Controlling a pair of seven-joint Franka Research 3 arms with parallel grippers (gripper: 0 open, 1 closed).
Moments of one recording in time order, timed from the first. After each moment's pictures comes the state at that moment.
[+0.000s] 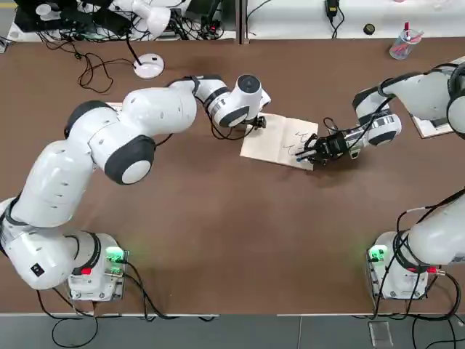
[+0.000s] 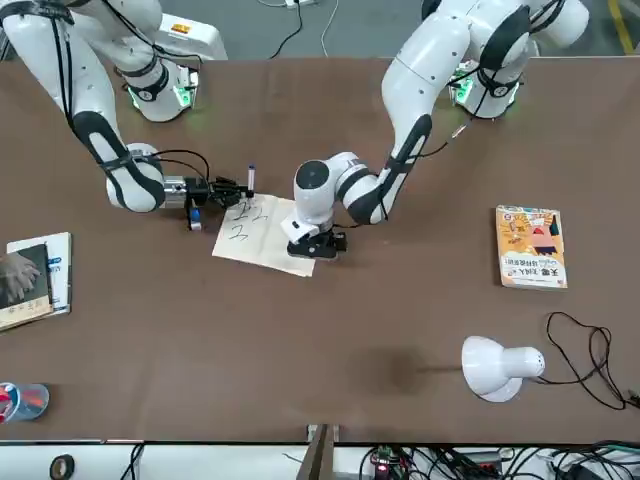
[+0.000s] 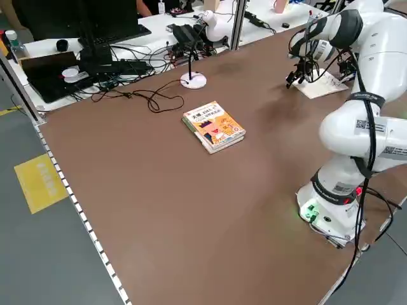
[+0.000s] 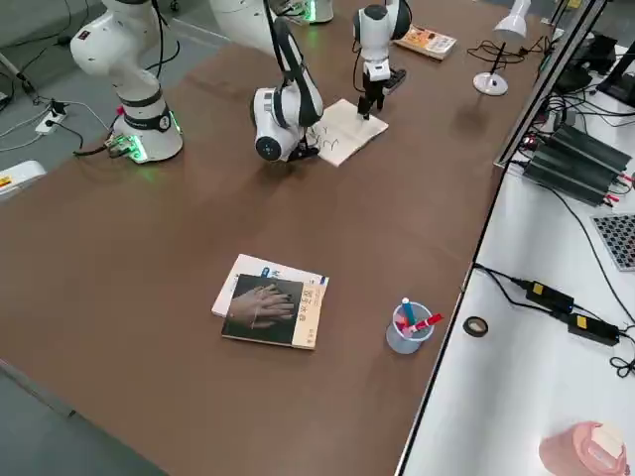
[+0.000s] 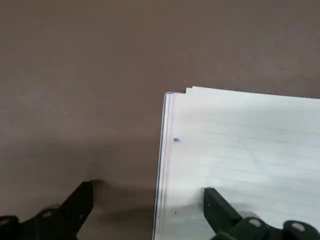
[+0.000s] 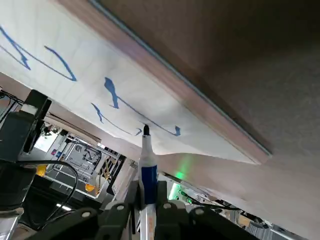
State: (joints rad) left arm -0.85 0.89 0.00 -1.45 0.18 2.44 -0.83; right arm 0.11 0.45 0.13 -2.45 1.49 1.99 -0.24
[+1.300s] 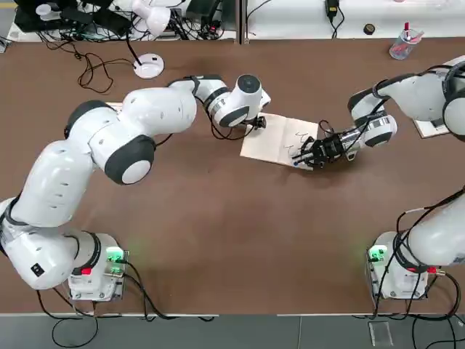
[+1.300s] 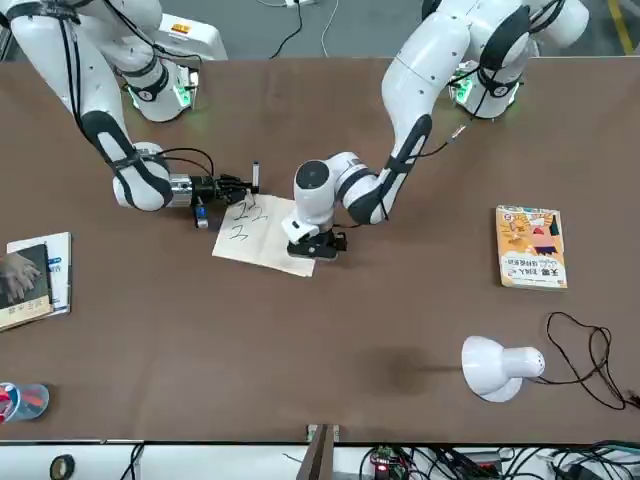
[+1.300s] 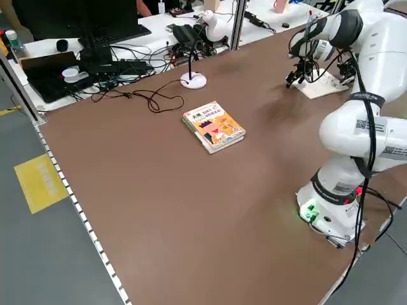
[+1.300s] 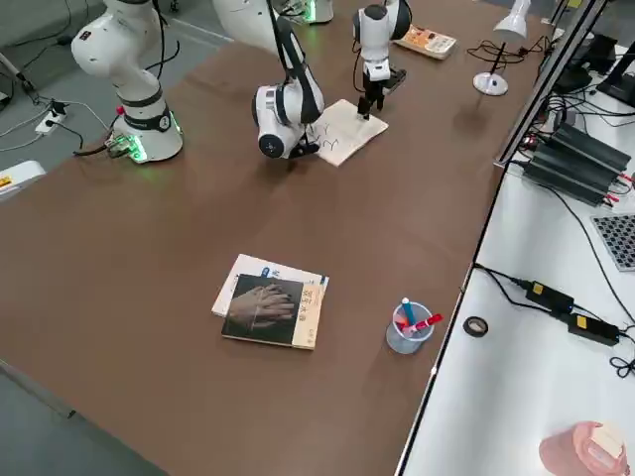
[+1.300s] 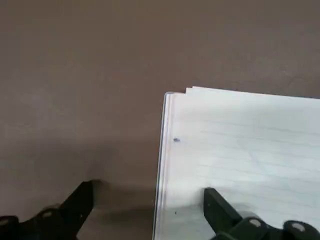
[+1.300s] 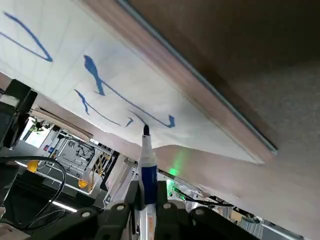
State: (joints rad) left arm -0.85 0.89 0.00 -1.45 0.18 2.44 -0.83; right arm 0.14 0.45 0.13 -2.45 1.50 1.99 -0.24
